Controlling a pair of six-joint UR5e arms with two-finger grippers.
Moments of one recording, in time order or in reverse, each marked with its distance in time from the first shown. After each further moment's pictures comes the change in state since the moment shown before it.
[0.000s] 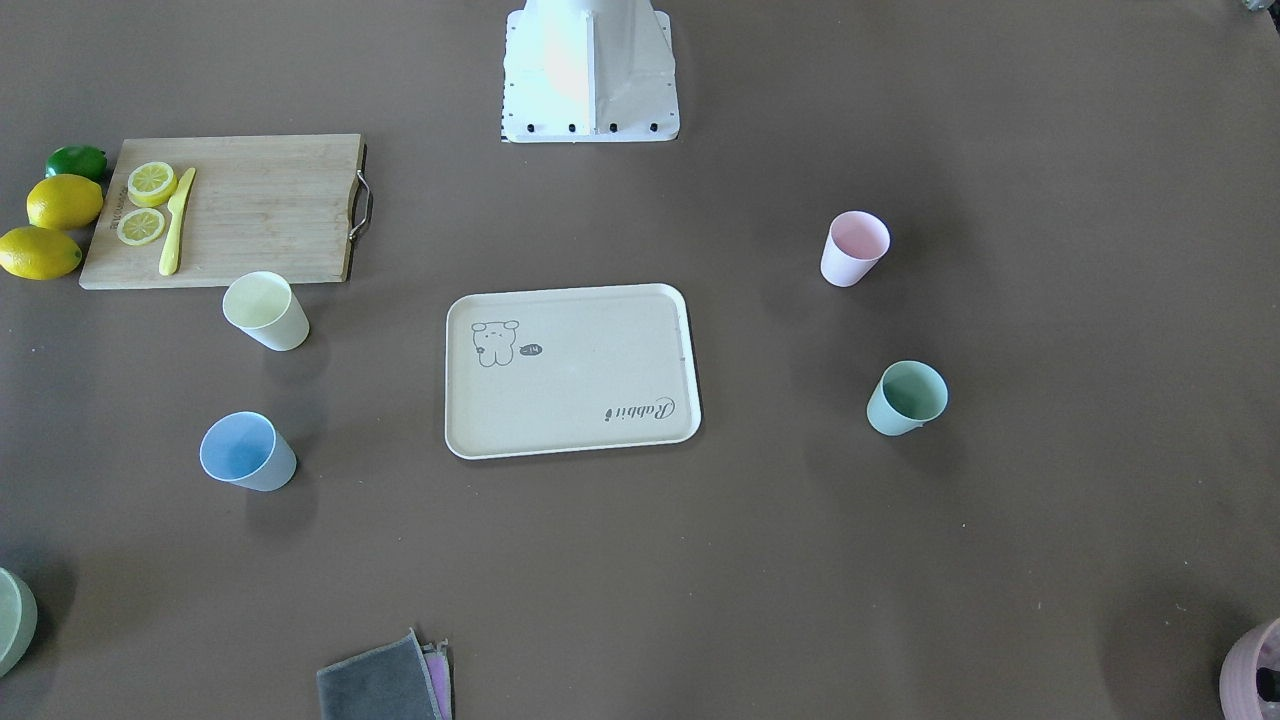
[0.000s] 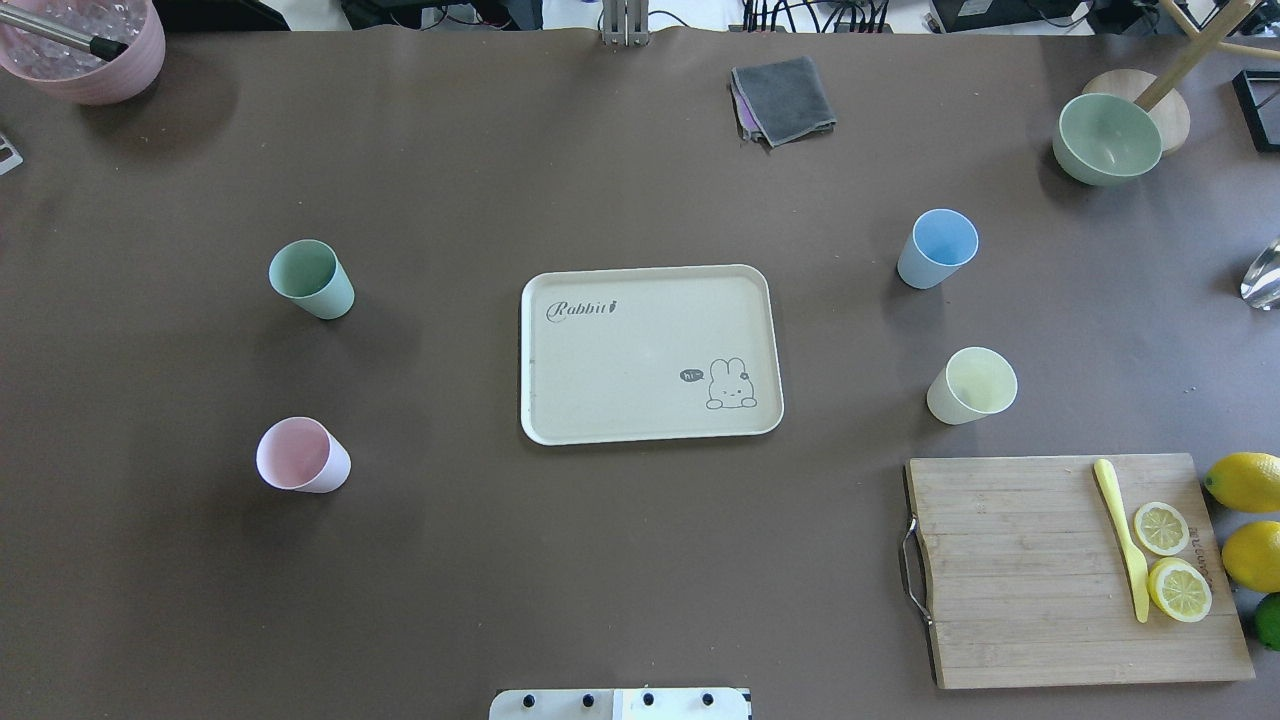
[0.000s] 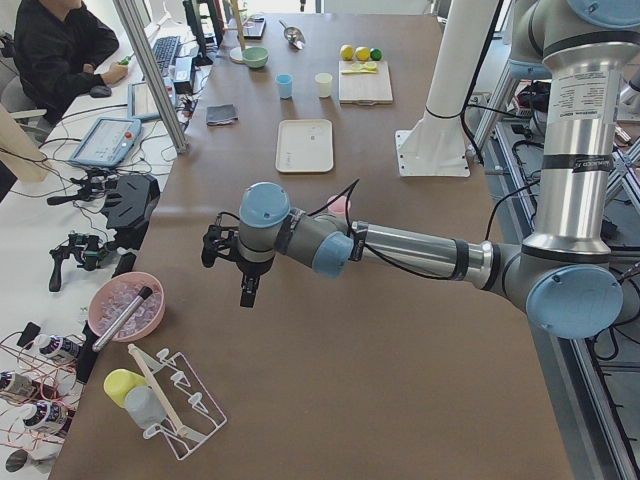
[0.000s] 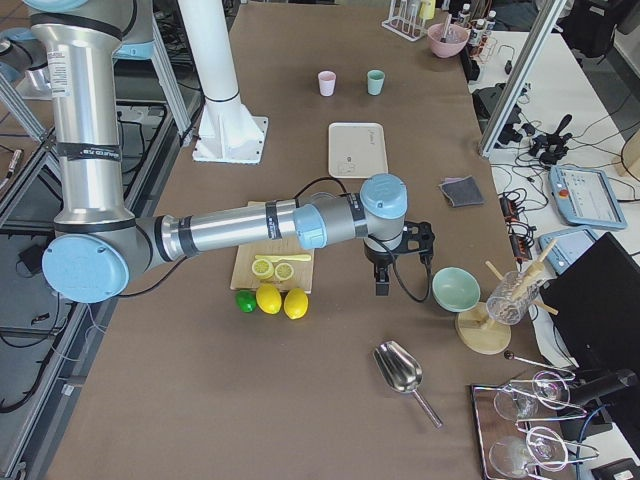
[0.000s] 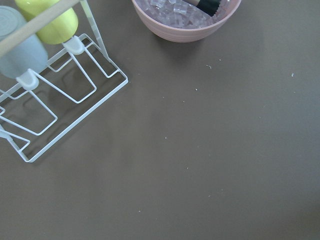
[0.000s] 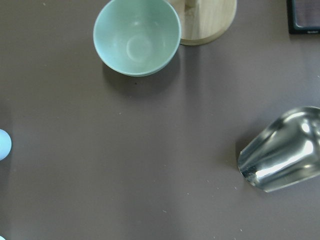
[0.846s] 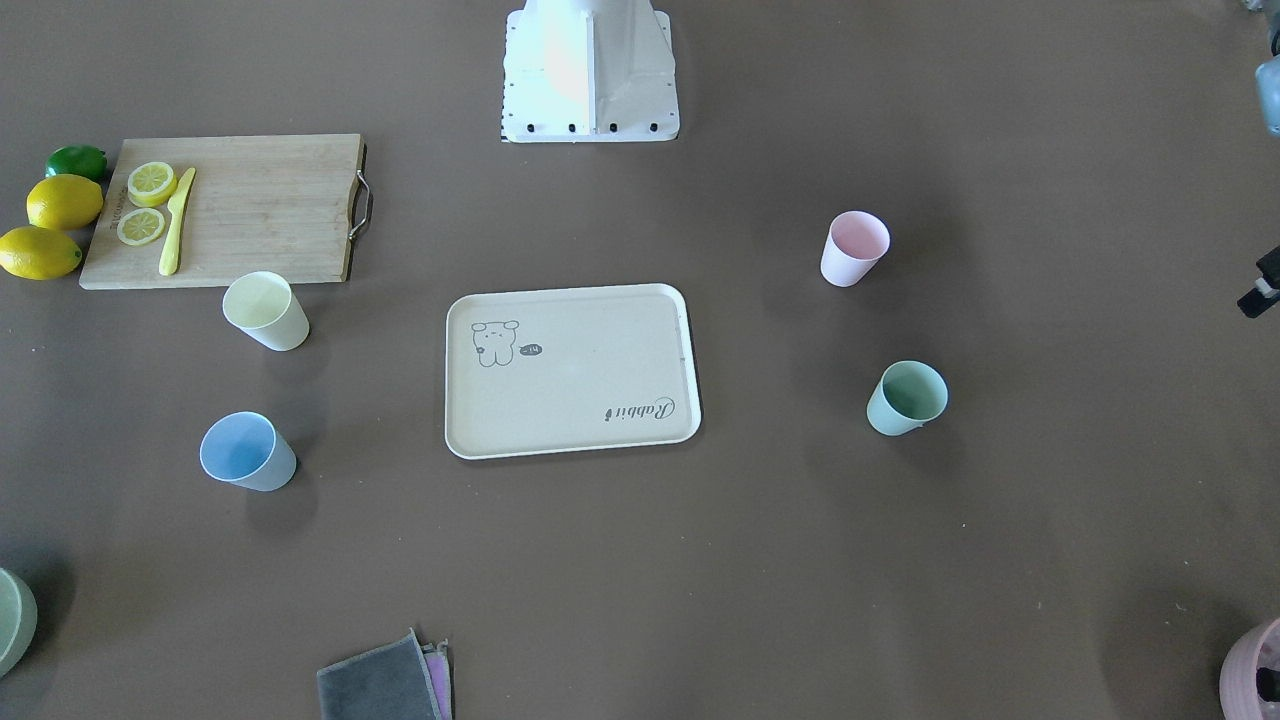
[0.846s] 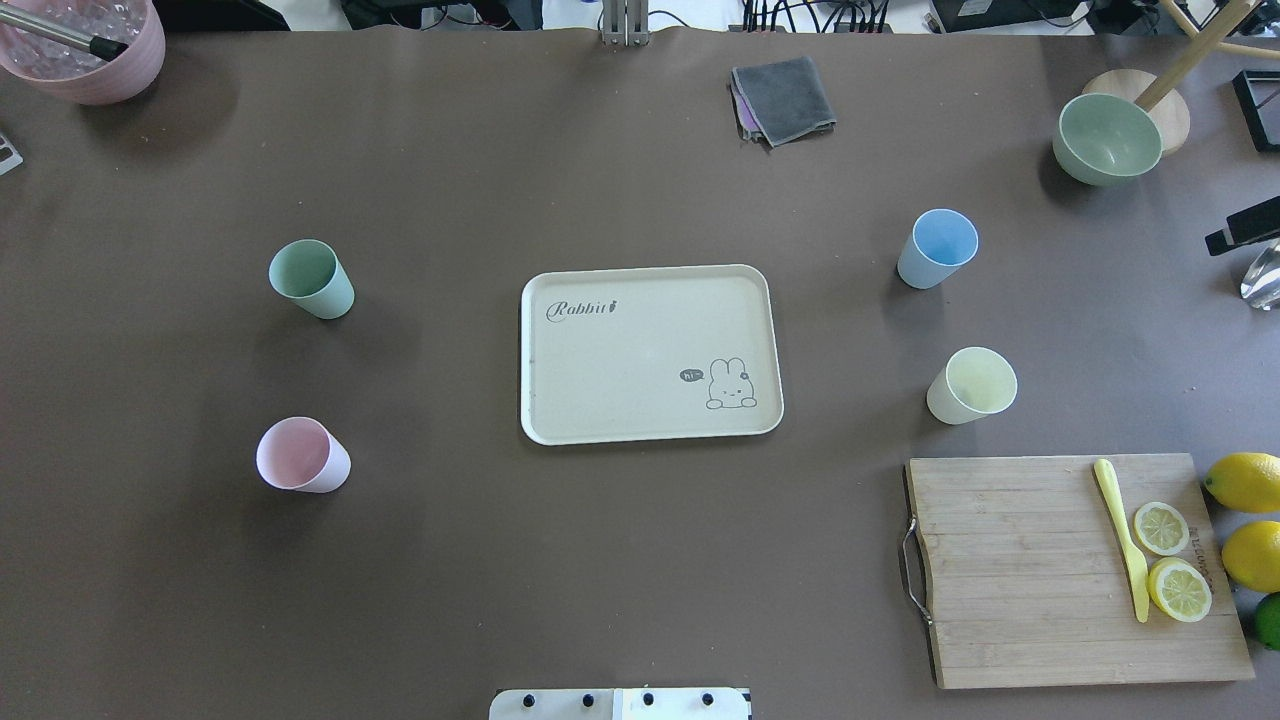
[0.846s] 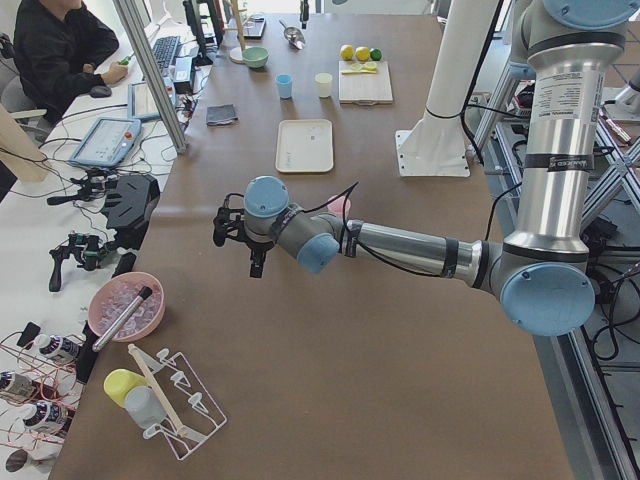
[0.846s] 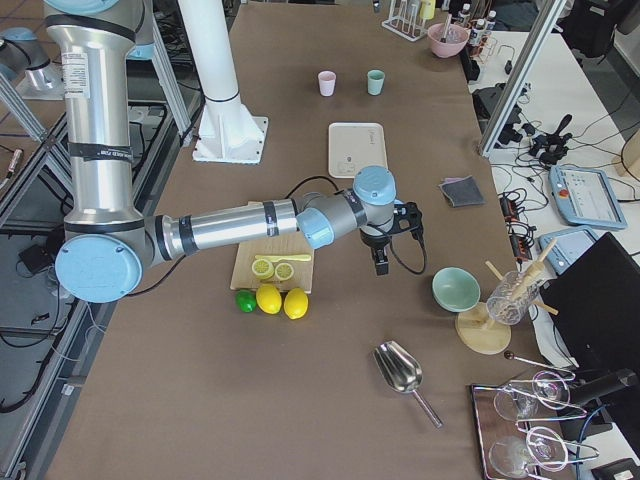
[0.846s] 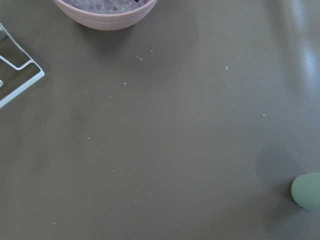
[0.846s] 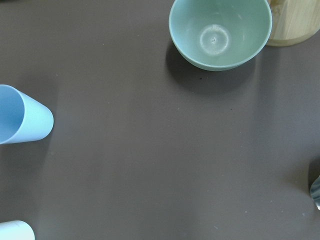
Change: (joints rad) left arm 0.180 -0.016 0.017 -0.244 -0.065 -0.322; right arm -0.158 -0.012 0.015 0.181 -0.015 0.151
